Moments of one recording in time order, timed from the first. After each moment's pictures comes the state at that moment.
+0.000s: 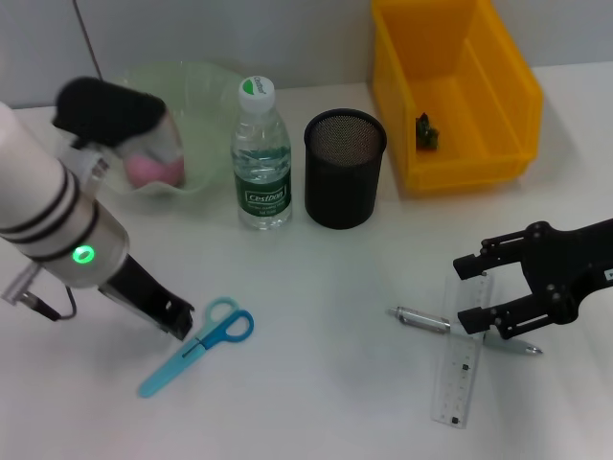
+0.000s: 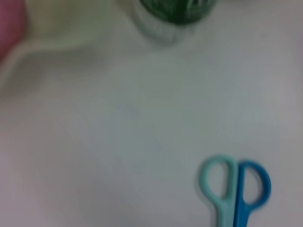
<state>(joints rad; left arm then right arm) -0.74 -2.07 1.53 1.10 2.60 1.53 -2.84 0.57 1.95 -0.70 -0.78 -2.22 -1.84 1.48</state>
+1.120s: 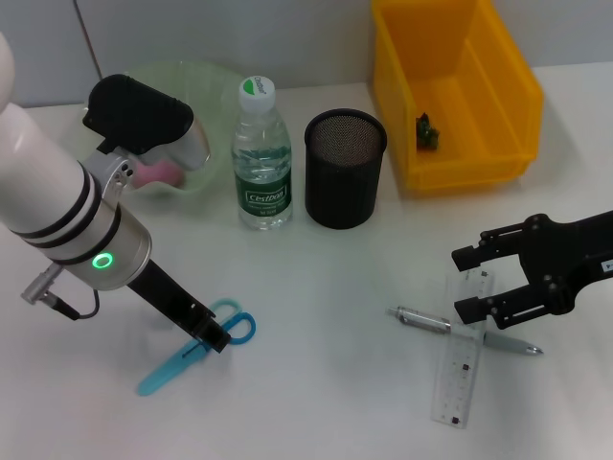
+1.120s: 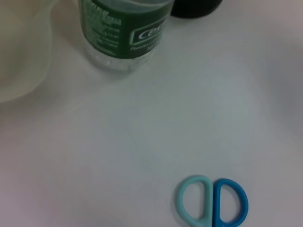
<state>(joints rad) -0.73 -2.07 1.56 1.12 2.54 1.49 -2.73 0.58 1.95 -0.69 -0.78 -2.22 -1.83 1.51</state>
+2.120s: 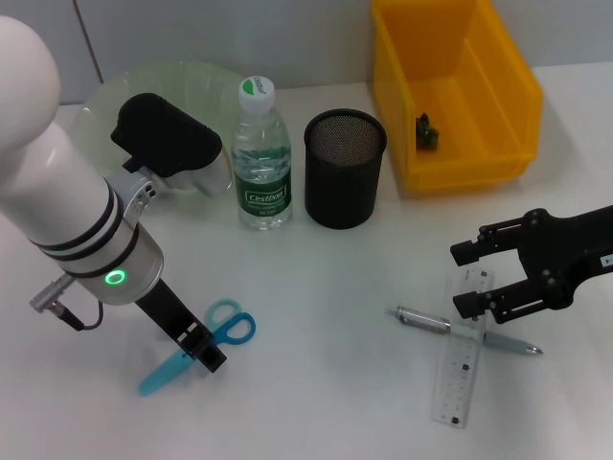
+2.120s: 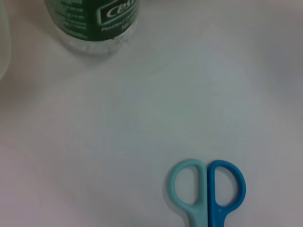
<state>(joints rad) -0.76 -2.08 1.65 1.09 2.57 1.49 -2.72 0.58 1.95 -0.69 -0.78 -2.21 -1.83 1.51</state>
